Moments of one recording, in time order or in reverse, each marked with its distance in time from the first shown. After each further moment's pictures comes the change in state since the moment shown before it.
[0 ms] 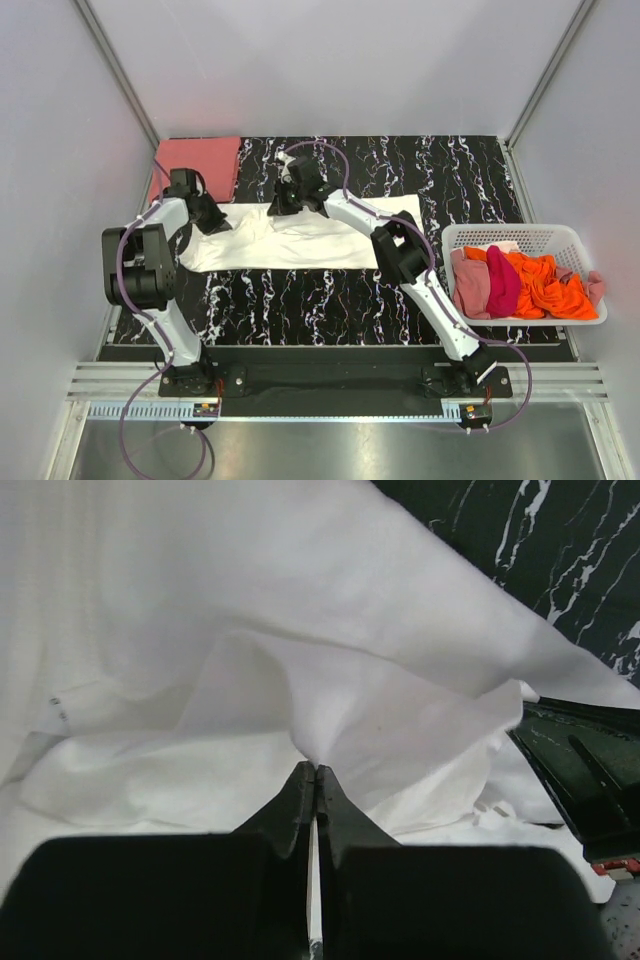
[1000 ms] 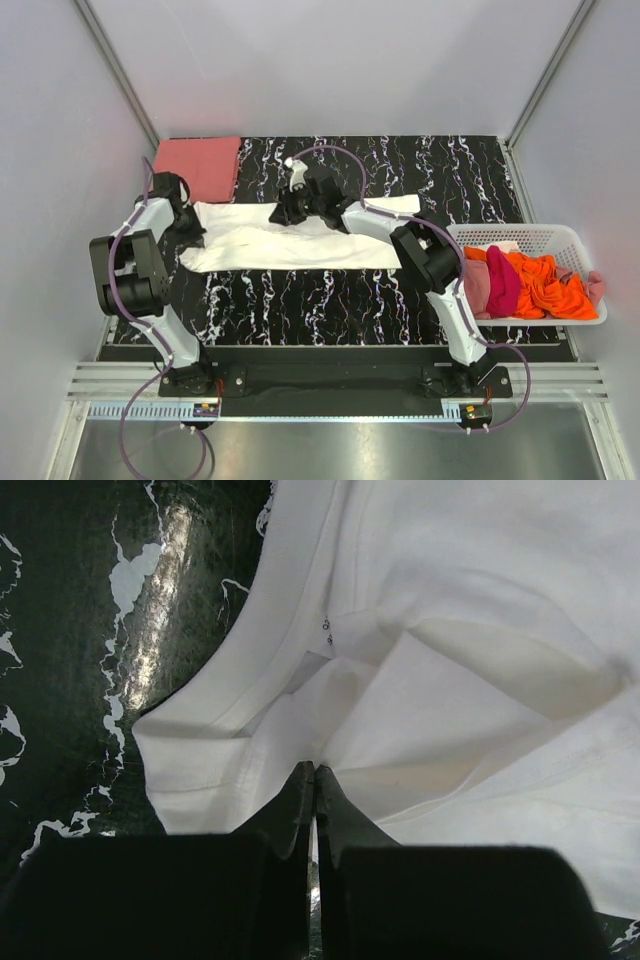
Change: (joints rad) left arm 0.095 -0.056 0.019 -0.250 -0.192 0.293; right arm 0.013 -0.383 -0.665 0.453 -0.086 -0.124
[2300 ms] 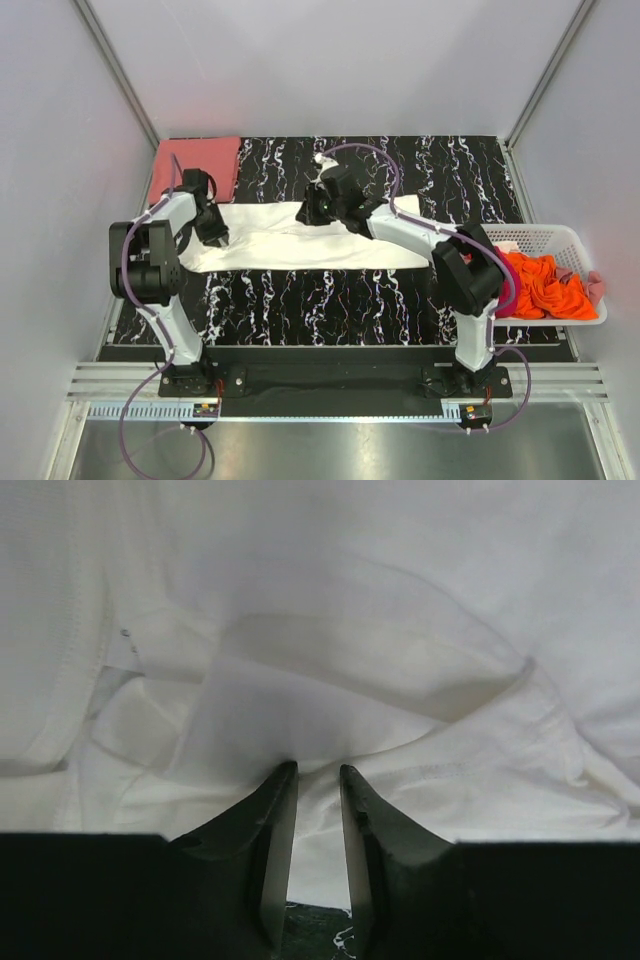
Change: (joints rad) left arm -0.147 0.109 0.055 0.003 0.005 -0.097; right arm 0.002 -0.296 -0.173 -0.234 0.261 0.187
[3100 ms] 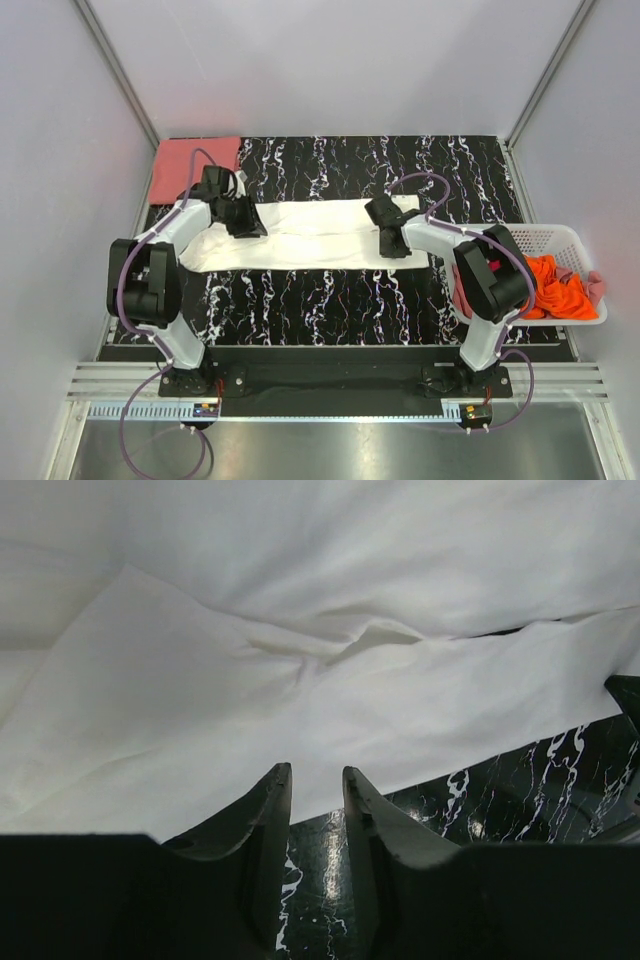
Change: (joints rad) left arm -0.164 -0.173 -0.072 0.113 0.317 0.007; right arm -0.185 -0.166 -0.354 -0.447 0.555 -0.022
